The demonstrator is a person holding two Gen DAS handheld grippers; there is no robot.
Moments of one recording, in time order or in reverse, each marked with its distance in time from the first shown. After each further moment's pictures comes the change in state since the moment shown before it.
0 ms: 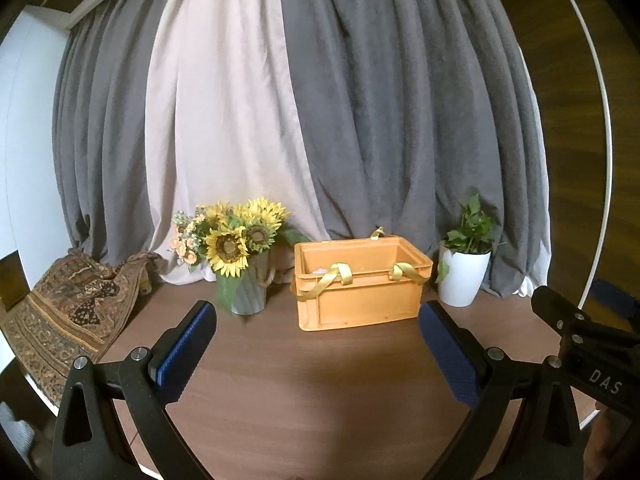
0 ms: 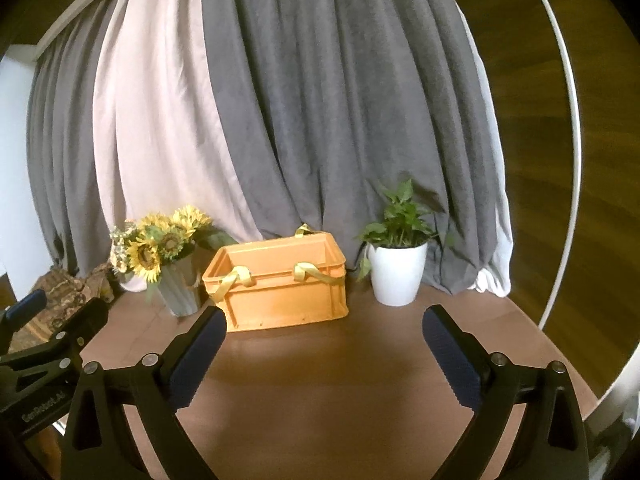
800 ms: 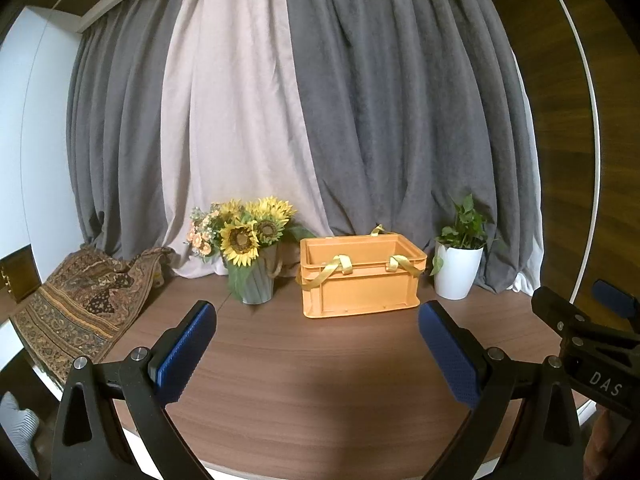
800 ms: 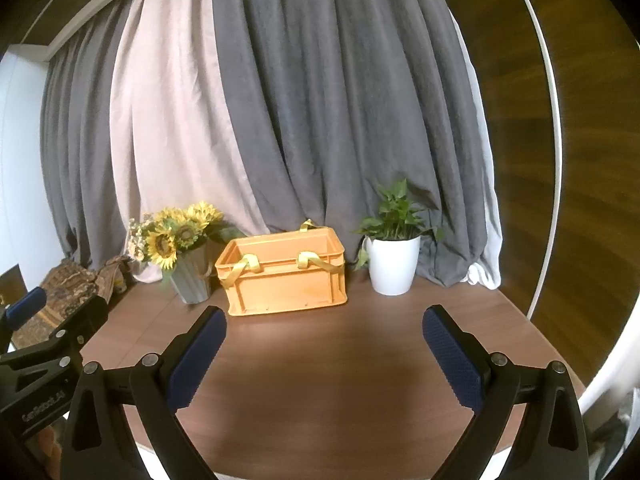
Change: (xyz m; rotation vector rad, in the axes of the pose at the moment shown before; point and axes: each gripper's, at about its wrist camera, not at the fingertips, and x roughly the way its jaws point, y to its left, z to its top) left arm -0.047 -0.003 -0.016 -0.008 -0.006 0.021; right arm -0.044 -0.007 -0.017 -0.014 -0.011 0.022
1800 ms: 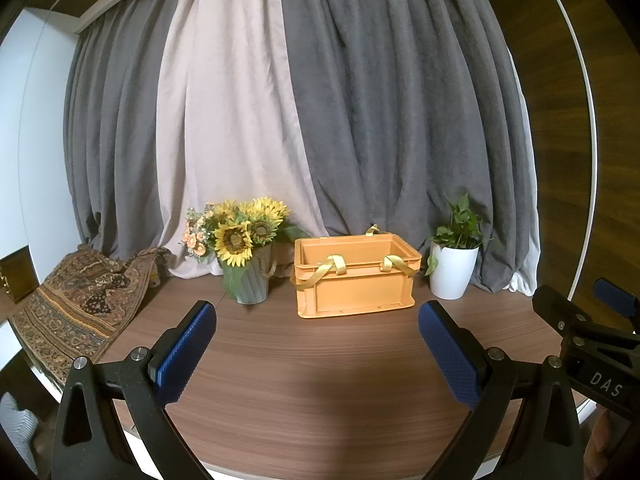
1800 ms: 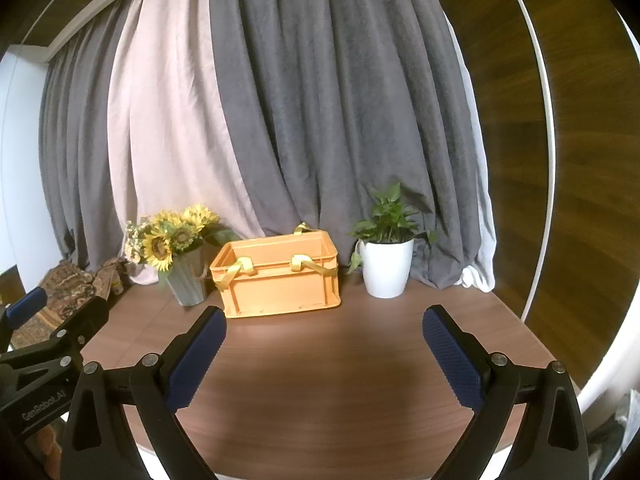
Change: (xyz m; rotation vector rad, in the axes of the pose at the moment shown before) left arm -0.006 -0.007 -0.003 0.003 0.000 -0.006; right arm -0.007 -0.008 0.002 0.002 -0.006 -0.011
